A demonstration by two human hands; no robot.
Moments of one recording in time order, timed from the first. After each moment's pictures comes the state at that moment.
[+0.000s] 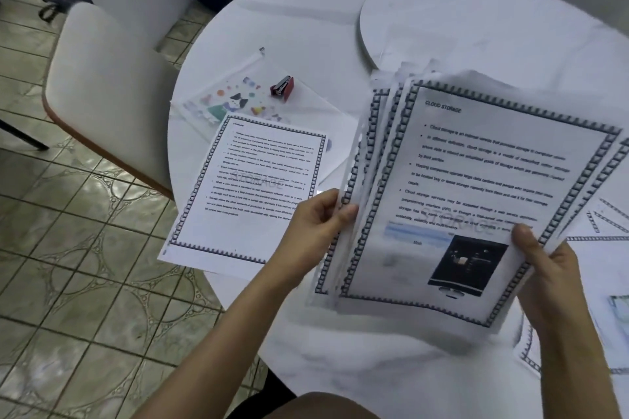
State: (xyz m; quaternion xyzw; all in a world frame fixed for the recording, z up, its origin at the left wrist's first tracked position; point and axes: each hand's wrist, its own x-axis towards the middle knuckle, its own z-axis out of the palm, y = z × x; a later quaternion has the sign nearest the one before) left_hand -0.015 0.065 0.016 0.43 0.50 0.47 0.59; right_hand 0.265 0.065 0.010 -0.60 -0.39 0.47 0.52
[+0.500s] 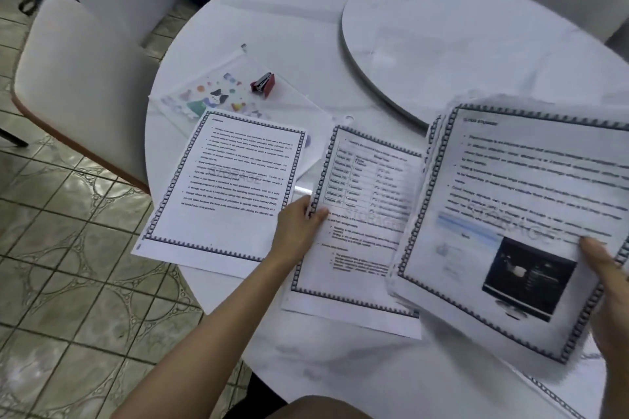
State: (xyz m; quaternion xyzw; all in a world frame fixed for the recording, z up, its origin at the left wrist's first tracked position) left_hand 0.010 0.085 -0.043 0.46 0.67 0.35 0.46; right_hand 0.392 0.051 0.006 -0.66 -0.39 0.40 0.51
